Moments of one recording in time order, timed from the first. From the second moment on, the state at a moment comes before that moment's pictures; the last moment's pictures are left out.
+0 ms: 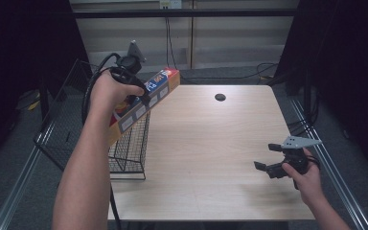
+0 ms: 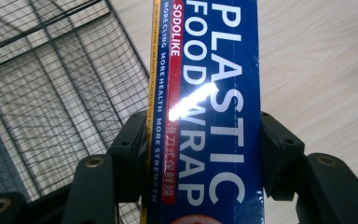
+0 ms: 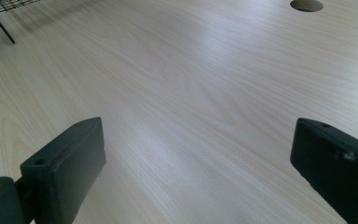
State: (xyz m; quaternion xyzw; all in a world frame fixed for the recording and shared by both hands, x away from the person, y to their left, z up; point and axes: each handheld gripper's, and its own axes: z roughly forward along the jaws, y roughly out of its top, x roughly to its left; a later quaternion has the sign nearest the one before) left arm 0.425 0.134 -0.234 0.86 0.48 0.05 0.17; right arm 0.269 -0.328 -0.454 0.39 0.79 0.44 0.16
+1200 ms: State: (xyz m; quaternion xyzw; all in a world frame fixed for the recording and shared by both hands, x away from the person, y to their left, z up) left arm 0.422 0.213 -0.228 0.77 0.60 0.13 0.16; right arm 0.269 -0.329 -0.454 0.39 0.79 0.44 0.17
